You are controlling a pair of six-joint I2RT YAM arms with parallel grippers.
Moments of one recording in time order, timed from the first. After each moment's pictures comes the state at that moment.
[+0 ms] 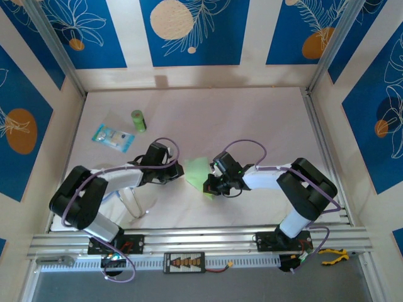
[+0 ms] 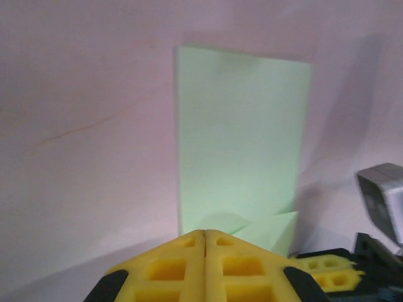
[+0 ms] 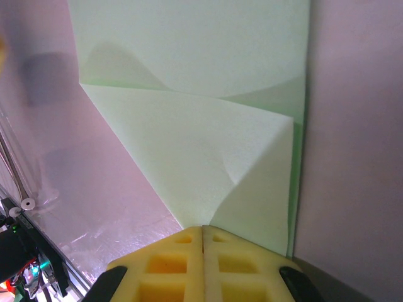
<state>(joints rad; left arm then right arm) -0.54 1.52 0.65 0.00 0.38 -0.85 0.74 1.62 0.66 -0.07 -0.44 0.87</state>
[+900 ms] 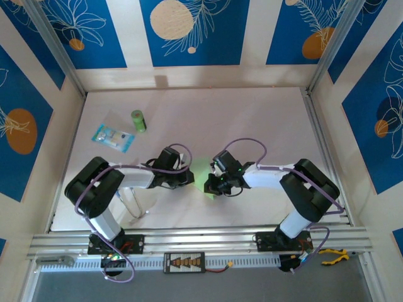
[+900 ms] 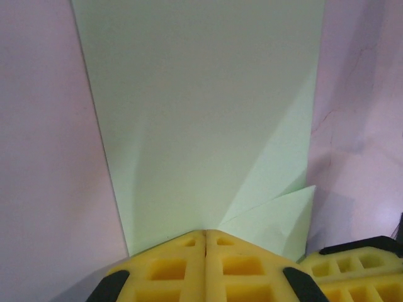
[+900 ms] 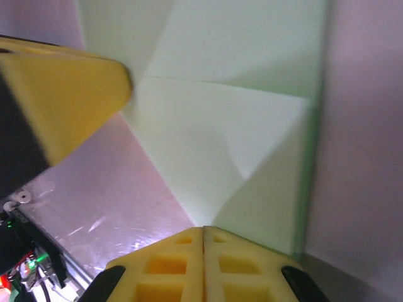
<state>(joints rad) -0.64 1.69 0.67 0.12 0.43 -0.86 0.74 1.60 0.72 -0.19 -0.44 0.85</state>
